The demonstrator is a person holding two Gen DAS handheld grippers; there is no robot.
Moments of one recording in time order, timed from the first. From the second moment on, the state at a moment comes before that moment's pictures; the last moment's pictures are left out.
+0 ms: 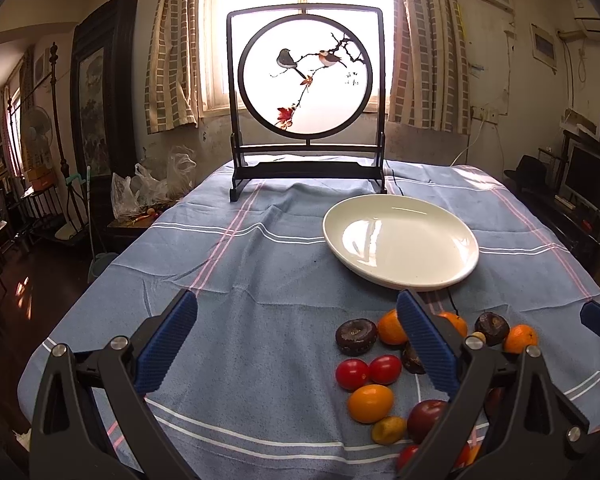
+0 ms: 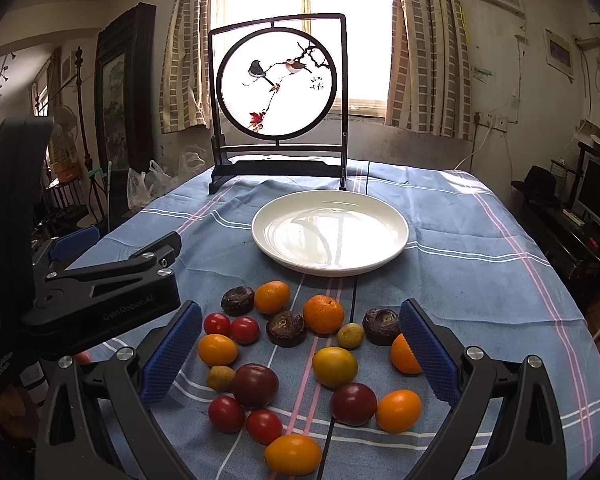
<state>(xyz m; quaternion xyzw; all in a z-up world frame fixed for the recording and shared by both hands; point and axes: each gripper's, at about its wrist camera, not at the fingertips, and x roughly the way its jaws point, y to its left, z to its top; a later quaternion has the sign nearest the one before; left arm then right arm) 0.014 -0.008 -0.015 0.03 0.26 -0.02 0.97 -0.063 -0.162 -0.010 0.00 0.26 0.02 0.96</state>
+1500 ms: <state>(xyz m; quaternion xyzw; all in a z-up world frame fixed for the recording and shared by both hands) -0.032 -0.046 -0.088 0.14 0.40 -0.31 0.85 -0.083 -0.188 -0.081 -0.03 0.44 0.20 0.87</state>
